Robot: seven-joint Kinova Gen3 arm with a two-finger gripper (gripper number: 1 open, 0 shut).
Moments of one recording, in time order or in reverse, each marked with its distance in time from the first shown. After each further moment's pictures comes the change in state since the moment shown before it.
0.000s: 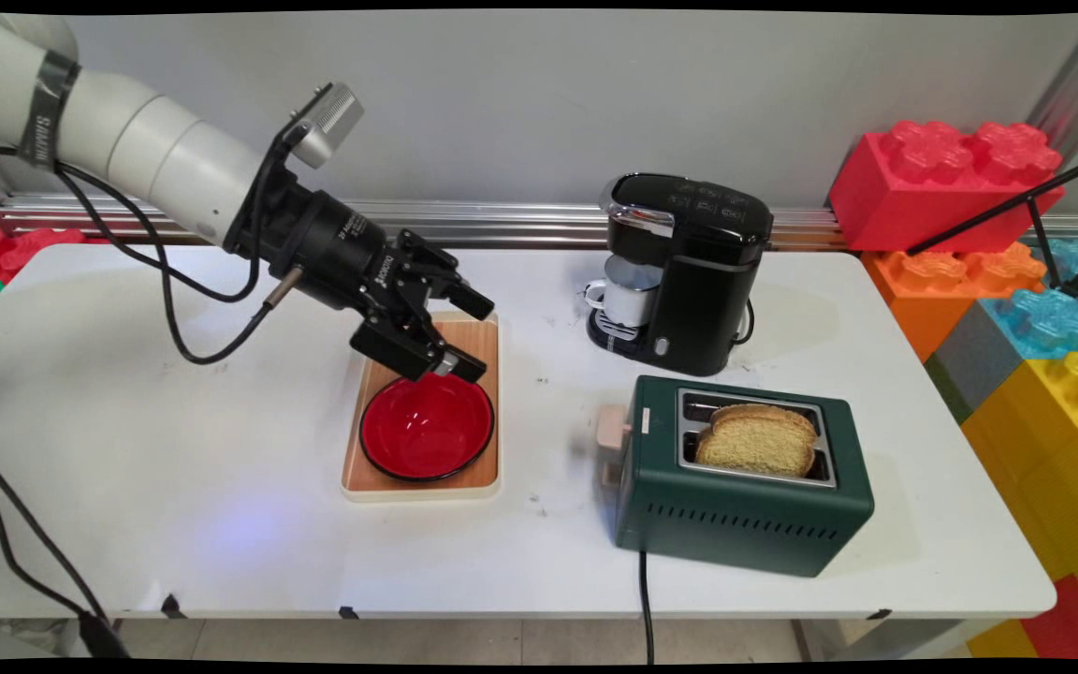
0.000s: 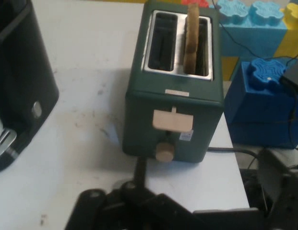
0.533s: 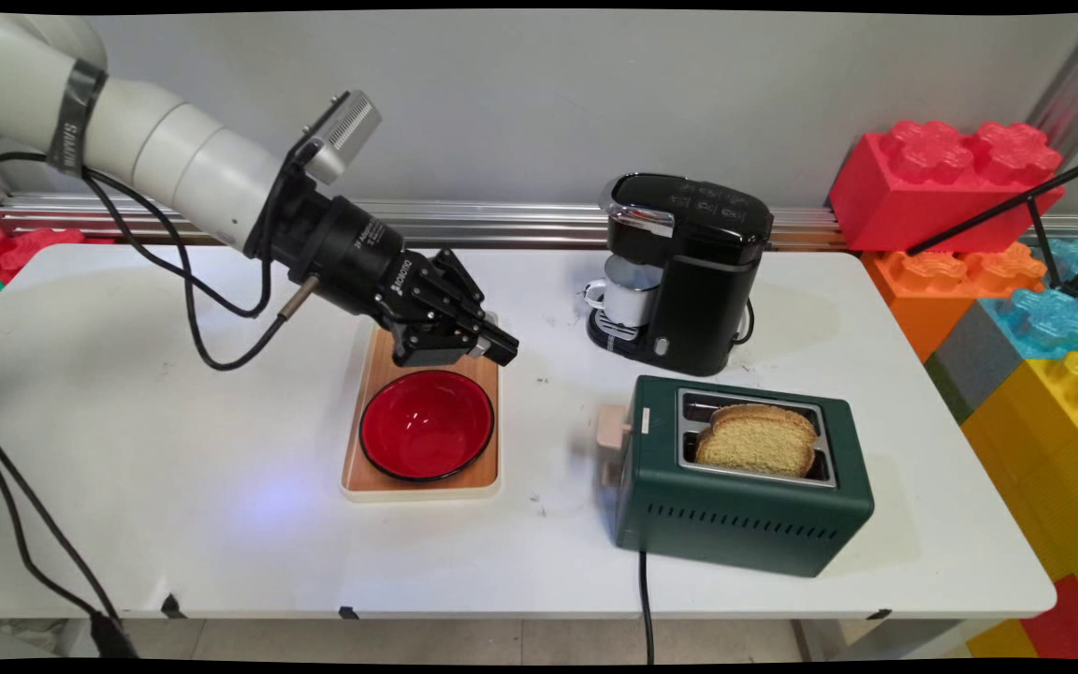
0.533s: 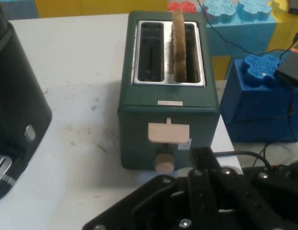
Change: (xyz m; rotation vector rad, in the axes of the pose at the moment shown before) arm 0.003 -0.004 0.013 -0.027 0.015 0.099
